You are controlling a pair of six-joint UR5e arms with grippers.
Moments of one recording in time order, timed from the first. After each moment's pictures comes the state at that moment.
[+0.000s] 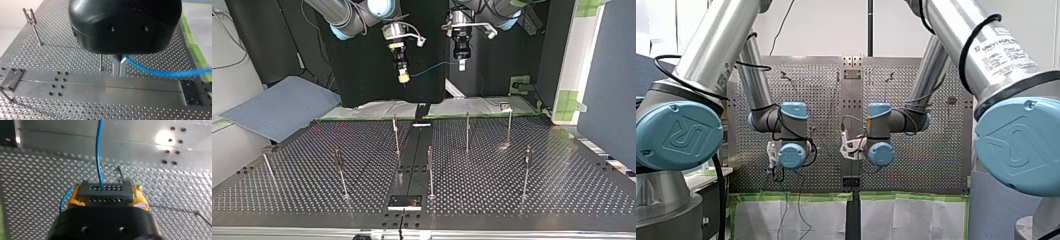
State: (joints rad) left arm -0.54 -1.97 -2.38 -1.92 -2.15 -1.63; right arm 2.39 -0.98 2.01 -1.02 1.84 1.47
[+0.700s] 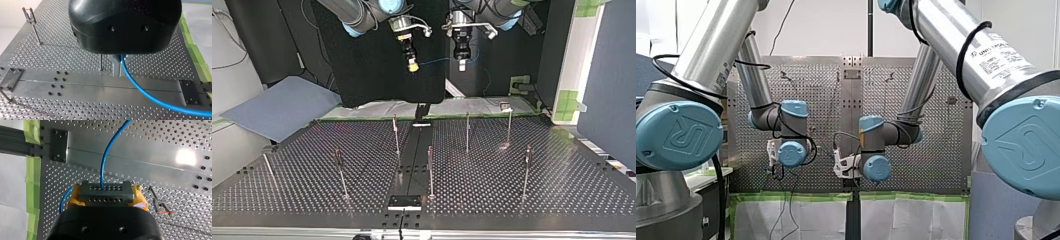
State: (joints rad) left arm -0.54 -1.96 -2.38 -1.94 -2.15 -1.63; right arm 2.44 -0.90 2.01 -0.97 1.84 1.47
